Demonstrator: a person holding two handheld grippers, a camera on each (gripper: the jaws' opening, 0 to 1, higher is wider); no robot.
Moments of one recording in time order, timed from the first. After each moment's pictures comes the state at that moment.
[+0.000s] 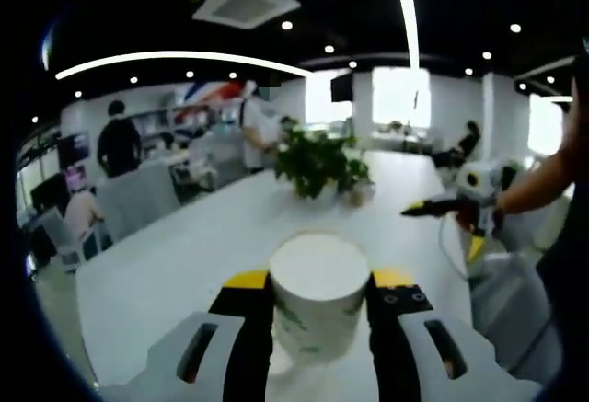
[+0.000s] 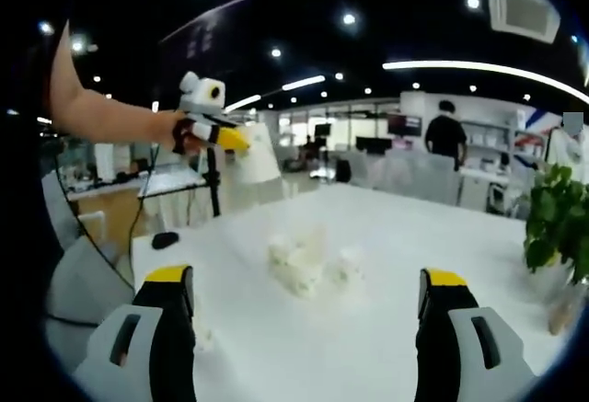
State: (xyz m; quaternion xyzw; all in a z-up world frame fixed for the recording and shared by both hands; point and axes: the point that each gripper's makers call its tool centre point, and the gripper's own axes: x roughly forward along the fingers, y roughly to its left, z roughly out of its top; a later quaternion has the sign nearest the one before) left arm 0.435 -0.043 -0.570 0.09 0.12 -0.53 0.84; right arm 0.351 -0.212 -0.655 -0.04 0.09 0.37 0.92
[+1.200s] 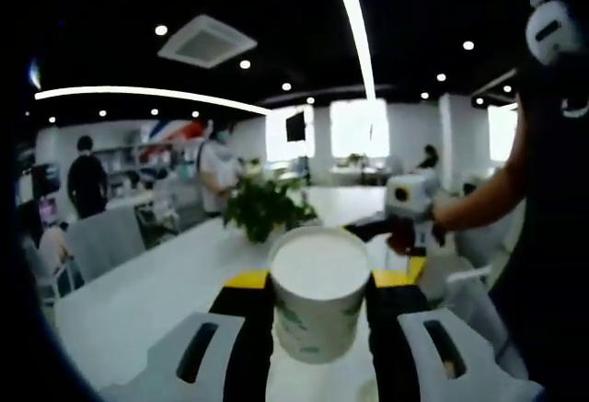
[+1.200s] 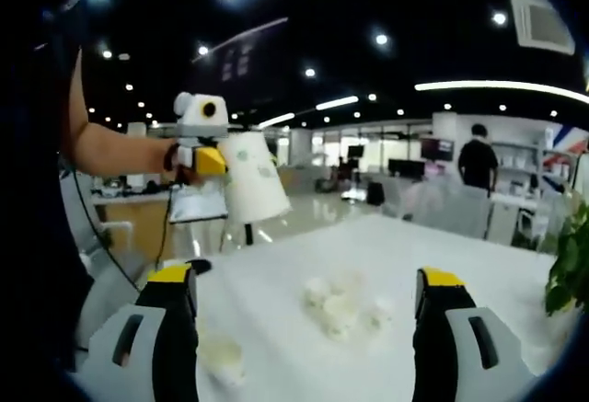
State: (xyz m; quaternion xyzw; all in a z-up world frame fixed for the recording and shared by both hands) left arm 0.340 -0.077 -0.516 0.05 0.04 -0.61 0.79; right arm 0.334 -0.167 -0.578 -0.04 0.04 0.45 0.89
